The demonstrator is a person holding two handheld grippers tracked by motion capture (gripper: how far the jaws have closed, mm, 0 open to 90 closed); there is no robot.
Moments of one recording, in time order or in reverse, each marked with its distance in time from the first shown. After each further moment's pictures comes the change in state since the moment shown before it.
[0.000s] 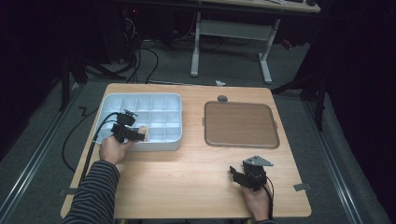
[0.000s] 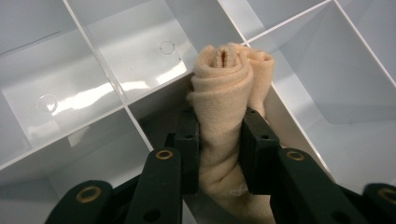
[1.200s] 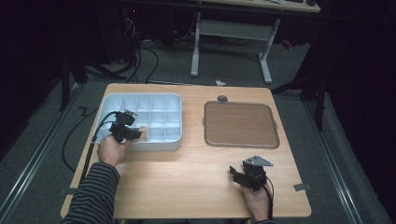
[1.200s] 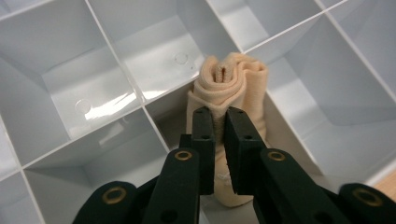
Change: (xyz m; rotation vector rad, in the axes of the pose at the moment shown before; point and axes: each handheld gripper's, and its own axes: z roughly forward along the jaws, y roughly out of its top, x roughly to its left) left arm -0.012 0.000 -0.013 -0.022 0.104 0.027; right arm 0.001 0.000 0.000 0.002 -0.001 0.000
